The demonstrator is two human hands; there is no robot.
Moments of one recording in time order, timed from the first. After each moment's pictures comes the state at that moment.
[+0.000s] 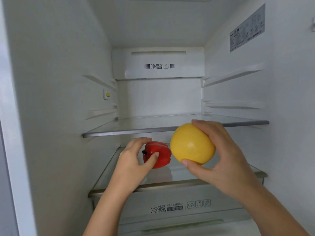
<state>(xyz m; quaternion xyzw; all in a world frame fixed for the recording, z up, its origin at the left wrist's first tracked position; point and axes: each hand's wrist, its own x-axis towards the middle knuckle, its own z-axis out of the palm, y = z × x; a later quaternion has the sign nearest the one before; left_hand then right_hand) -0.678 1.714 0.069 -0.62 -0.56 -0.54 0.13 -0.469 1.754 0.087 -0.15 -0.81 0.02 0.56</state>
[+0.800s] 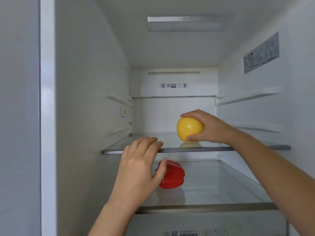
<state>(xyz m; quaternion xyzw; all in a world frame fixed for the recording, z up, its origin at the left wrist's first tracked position) -0.673 1.682 0.107 -0.61 -0.56 -0.40 0.40 -0.511 1.847 0.195 -0.18 -0.91 0.04 0.36</state>
